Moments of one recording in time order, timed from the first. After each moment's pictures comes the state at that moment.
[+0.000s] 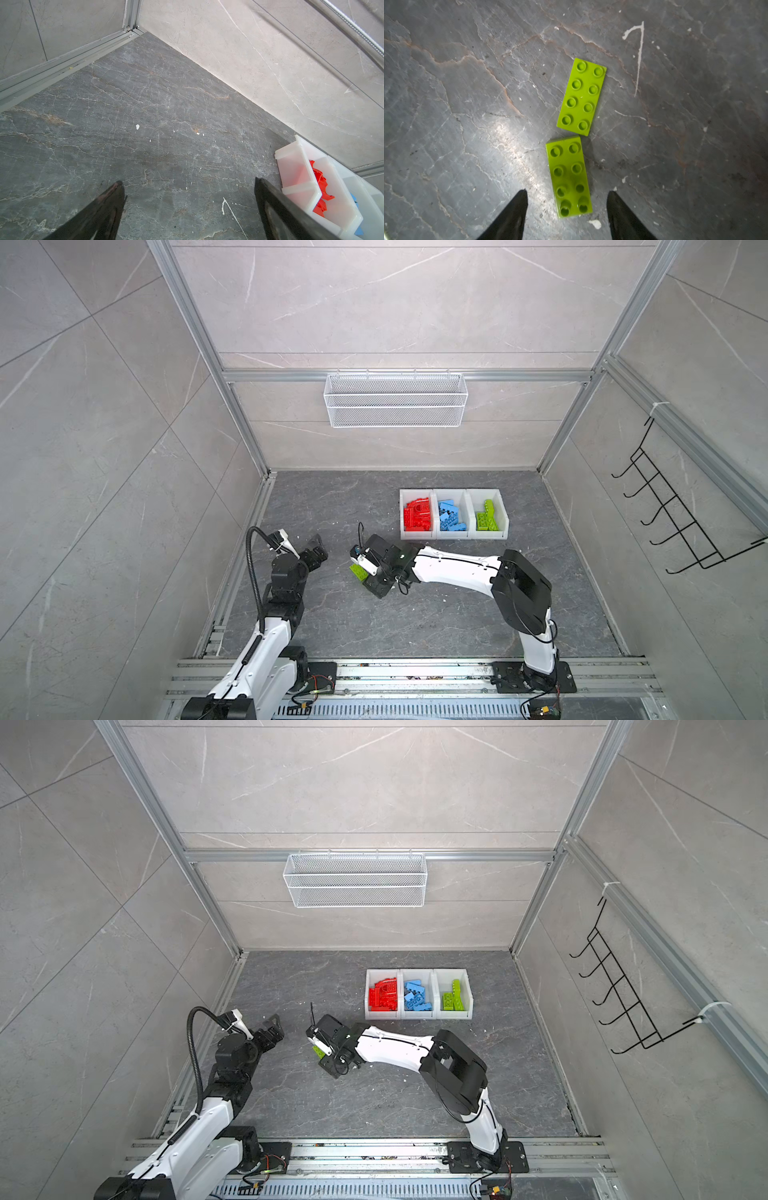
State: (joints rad) left arm -0.06 0.85 0.27 0.27 -0.10 -0.52; right arm 1.03 2.04 1.51 -0.58 0.00 0.01
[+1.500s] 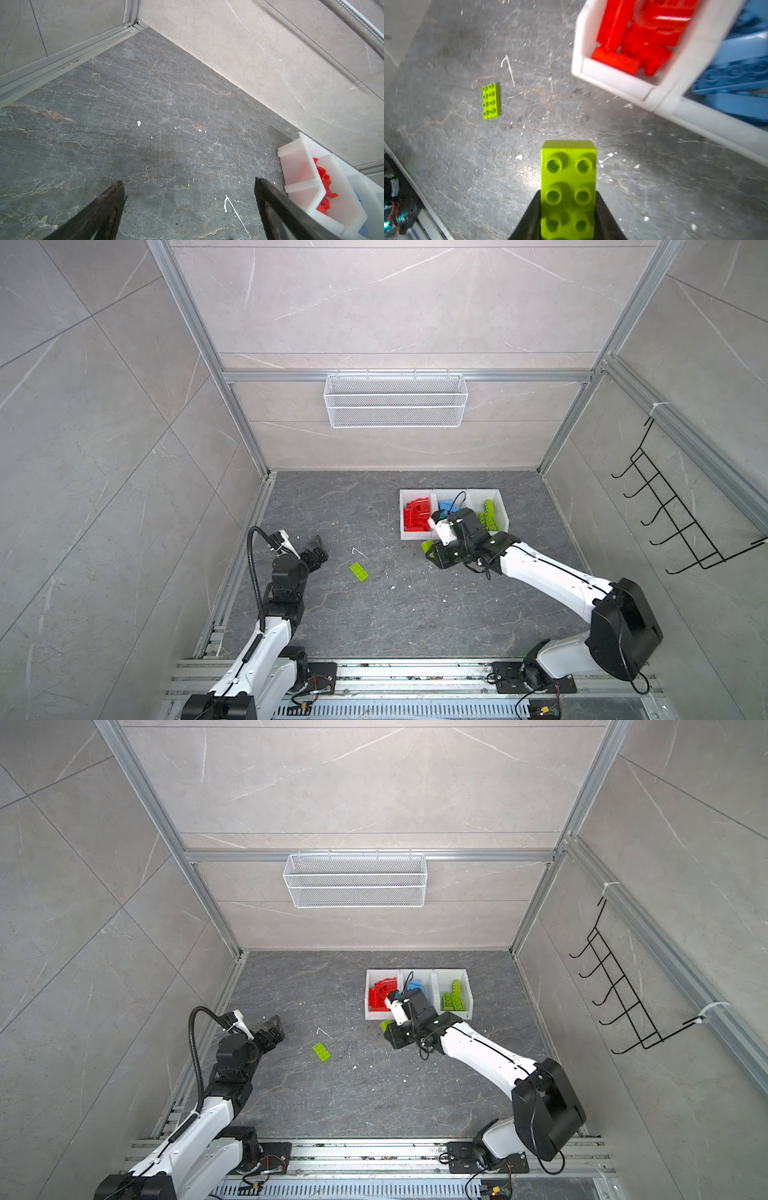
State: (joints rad) left arm -0.06 0.87 0.27 0.26 -0.10 -0.52; right arm 0.54 1.43 1.01 -0.47 -0.21 0.20
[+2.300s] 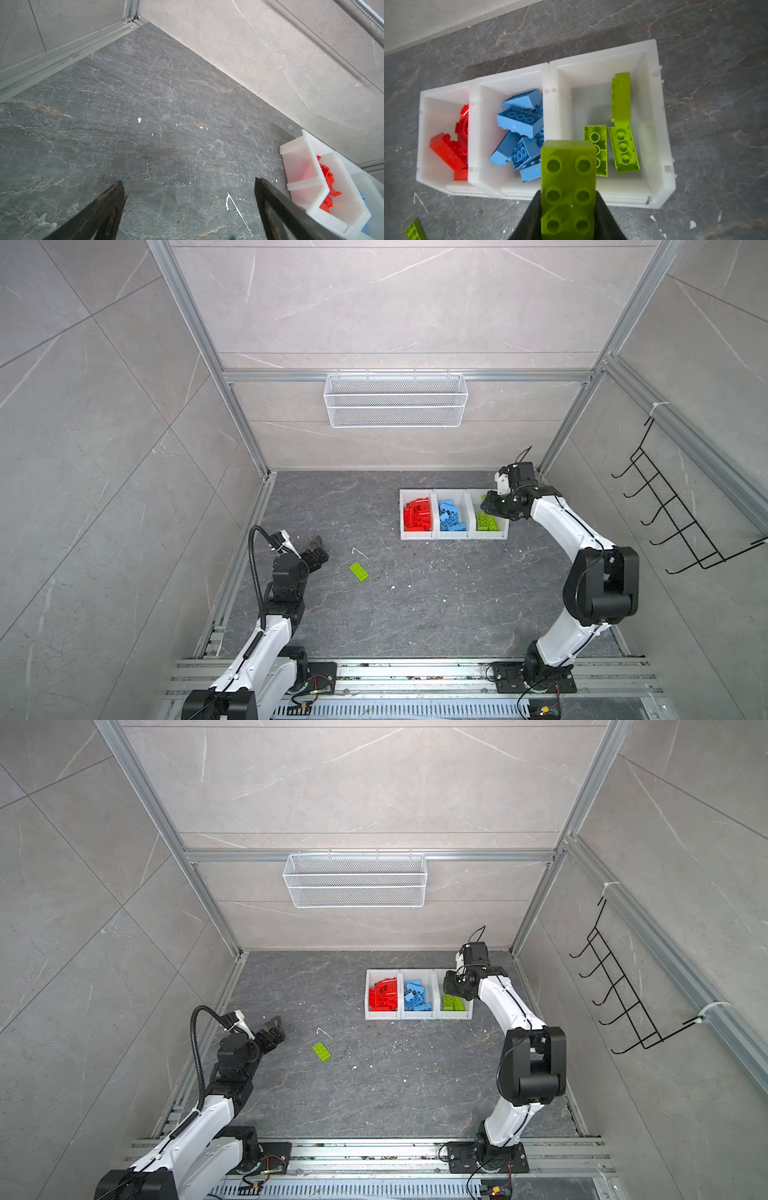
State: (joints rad) left arm -0.06 0.89 0.27 0.27 -0.09 -0.52; right arm 0.05 1.77 1.45 -0.65 -0.15 0.22
